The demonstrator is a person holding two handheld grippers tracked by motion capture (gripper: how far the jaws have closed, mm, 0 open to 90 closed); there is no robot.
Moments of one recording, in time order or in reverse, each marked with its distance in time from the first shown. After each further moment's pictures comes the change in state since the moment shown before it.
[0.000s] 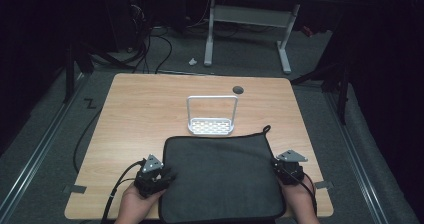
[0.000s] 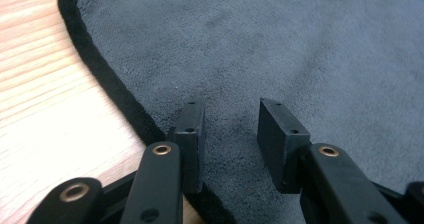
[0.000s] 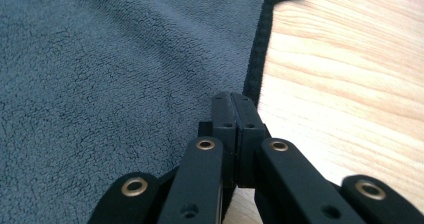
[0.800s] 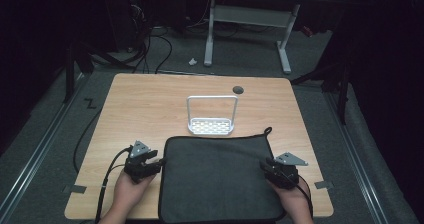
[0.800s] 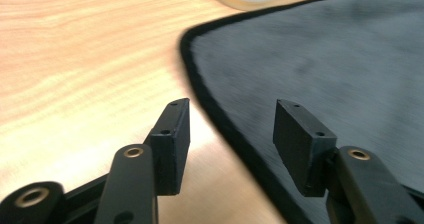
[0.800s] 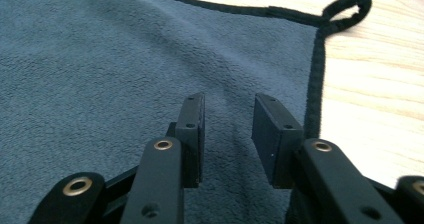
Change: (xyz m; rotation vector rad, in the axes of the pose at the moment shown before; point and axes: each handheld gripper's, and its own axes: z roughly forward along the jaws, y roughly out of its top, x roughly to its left) left arm 0.054 0.019 0.001 -0.066 0.101 -0.077; right arm 0.022 0.004 -0.010 -0.091 0.115 0.066
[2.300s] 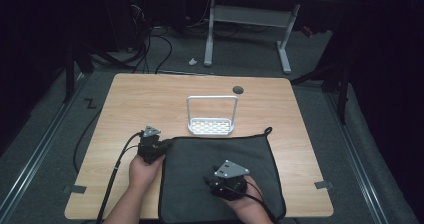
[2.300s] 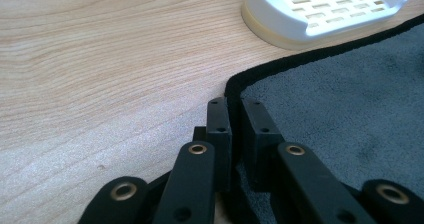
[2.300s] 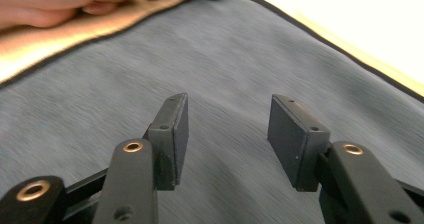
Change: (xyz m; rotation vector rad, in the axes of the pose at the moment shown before) left arm 0.011 0.027 0.049 0.017 -0.003 -0.103; right arm 0.153 0.043 0.018 -0.025 0.271 -0.278
